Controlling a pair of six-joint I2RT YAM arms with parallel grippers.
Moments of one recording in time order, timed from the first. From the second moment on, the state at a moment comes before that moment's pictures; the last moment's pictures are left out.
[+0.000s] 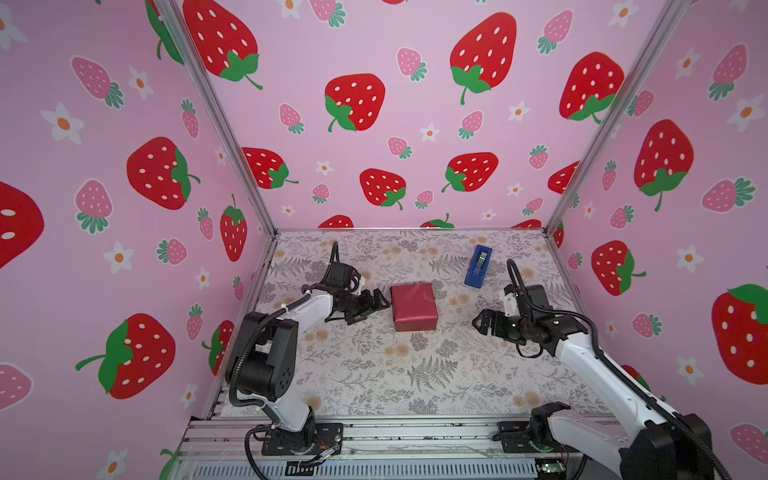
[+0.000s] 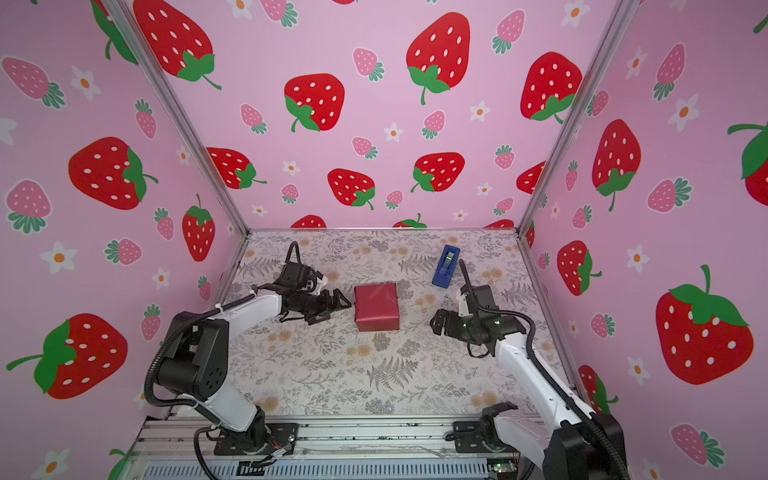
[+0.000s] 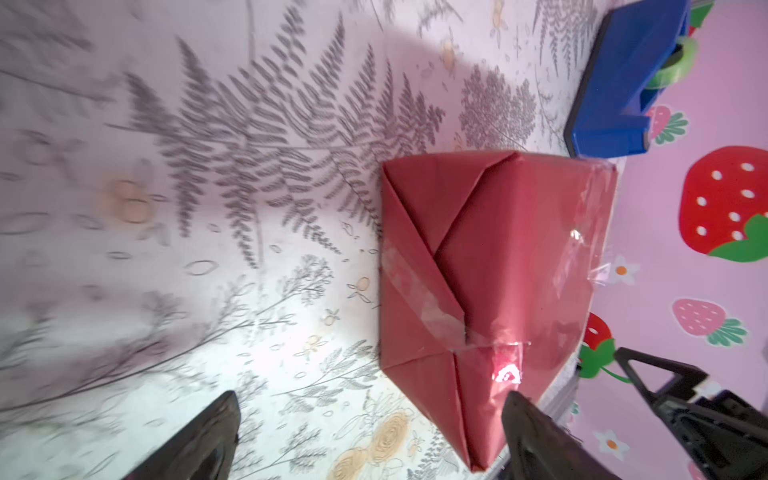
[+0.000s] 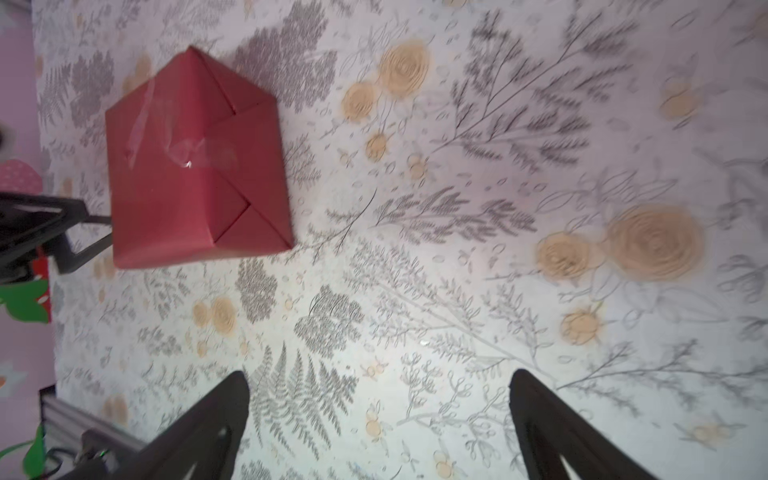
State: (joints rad) left arm -0.23 1.63 0.98 -0.42 0.51 -0.50; right arm 0.33 1.09 0.74 -0.62 -0.22 0.44
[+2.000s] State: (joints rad) left arm -0.01 1.55 0.45 0.63 -0.07 -0.05; right arm 0.09 1.58 0.28 1.08 0.06 -0.08
